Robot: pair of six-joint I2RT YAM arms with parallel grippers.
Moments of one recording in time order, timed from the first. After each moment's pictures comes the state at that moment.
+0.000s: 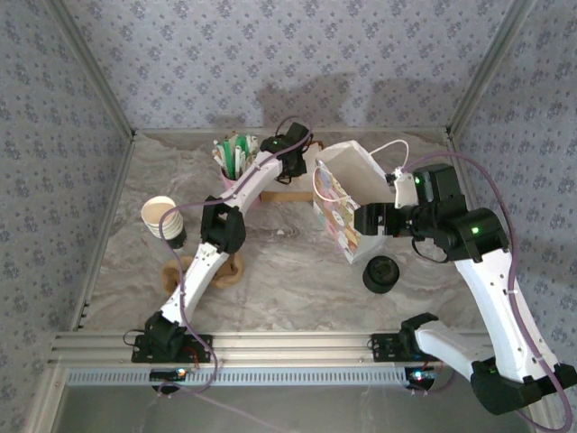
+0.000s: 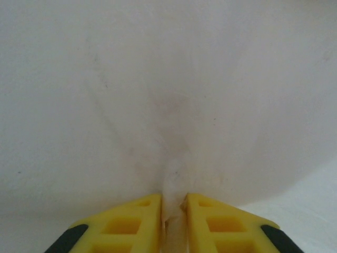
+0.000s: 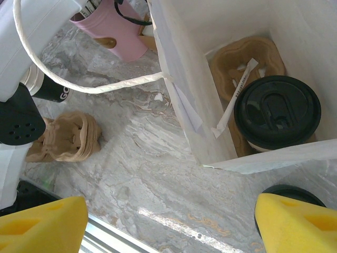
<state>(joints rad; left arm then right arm) -0.59 2.78 2.79 -1.08 -0.19 -0.68 0.34 0.99 1.35 -1.18 -0.30 0.29</state>
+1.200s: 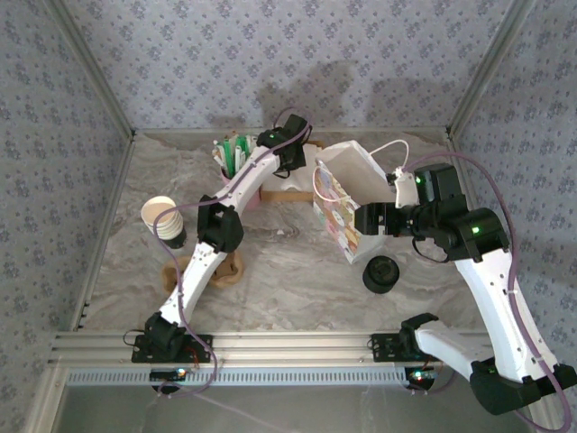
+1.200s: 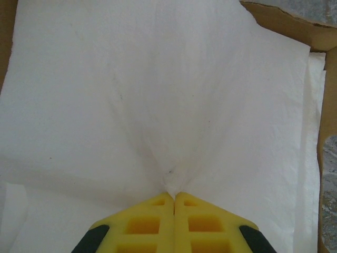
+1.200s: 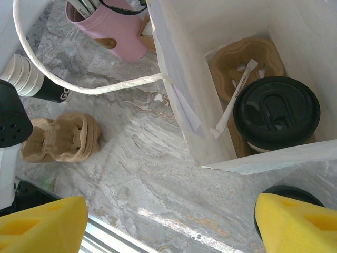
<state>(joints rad) -0.59 2.71 2.79 -1.10 -0.21 -0.66 0.33 0.99 1.35 -1.18 -0.31 0.28</state>
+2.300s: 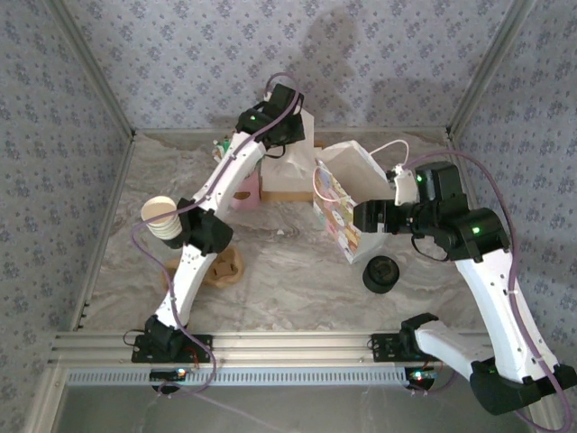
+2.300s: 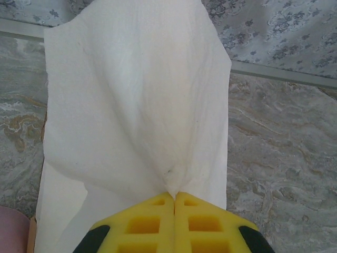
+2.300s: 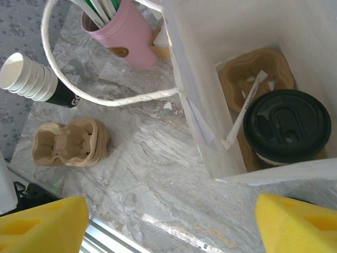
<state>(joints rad) -0.59 2.48 2.81 -1.10 -0.15 -0.62 0.33 0.99 1.36 -1.14 -0.34 0.28</state>
